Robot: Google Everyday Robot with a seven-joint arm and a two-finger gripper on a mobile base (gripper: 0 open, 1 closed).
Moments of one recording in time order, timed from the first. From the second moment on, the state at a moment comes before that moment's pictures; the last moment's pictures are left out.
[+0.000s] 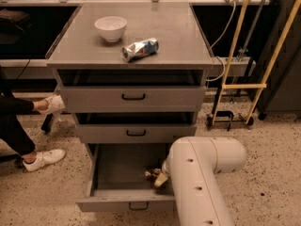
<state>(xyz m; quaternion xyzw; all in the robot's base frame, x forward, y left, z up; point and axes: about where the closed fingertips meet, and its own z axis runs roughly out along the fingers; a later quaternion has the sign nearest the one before) 0.681 -0.089 0.150 -0.51 0.84 0.04 0.19</state>
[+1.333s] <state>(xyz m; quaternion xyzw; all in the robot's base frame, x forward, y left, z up) 0.689 -0.097 0.106 -0.50 0.85 0.09 0.17</state>
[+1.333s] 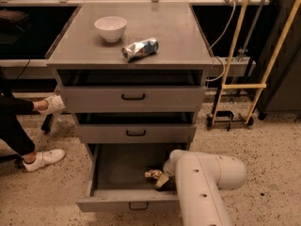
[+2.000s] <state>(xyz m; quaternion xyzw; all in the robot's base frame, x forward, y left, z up) 0.673 -0.055 0.104 -0.54 0.82 0.11 0.15</state>
